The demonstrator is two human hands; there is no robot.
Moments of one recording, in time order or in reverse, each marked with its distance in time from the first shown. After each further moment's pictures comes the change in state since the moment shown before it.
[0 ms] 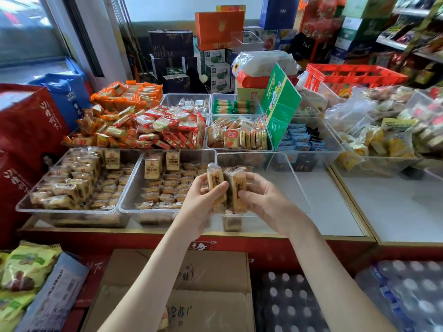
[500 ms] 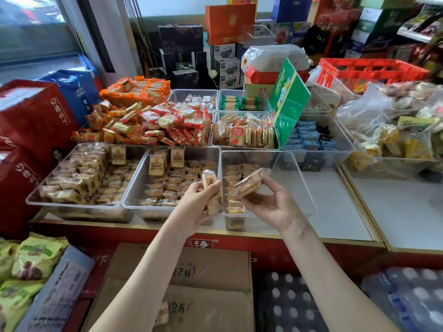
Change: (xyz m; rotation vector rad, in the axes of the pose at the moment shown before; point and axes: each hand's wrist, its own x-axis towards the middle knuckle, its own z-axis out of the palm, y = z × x) left_hand 0.017 -0.002 -0.006 0.046 0.120 -0.217; right_hand 0.025 0.012 -0.023 0.999 0.137 0.318
